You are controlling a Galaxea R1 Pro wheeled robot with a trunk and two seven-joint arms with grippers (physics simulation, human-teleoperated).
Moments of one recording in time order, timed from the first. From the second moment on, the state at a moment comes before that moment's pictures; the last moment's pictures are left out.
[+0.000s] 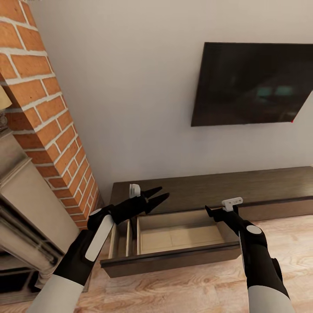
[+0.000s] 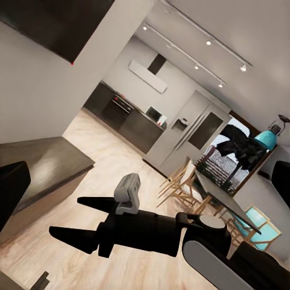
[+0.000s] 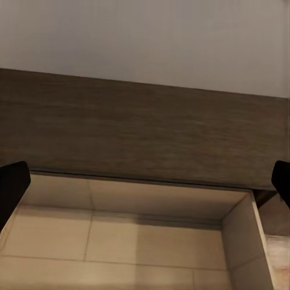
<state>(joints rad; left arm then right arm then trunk) -0.58 -0.04 -0.23 -1.30 0.61 0.43 -0.87 -0.52 0.09 -0.44 -1.24 0.51 0.22 0.54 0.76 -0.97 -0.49</state>
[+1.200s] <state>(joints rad) -0.58 -0.01 -0.09 -1.30 0.61 0.42 -0.87 -0.52 0.09 -0.44 -1.24 0.51 0.22 0.54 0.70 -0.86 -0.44</state>
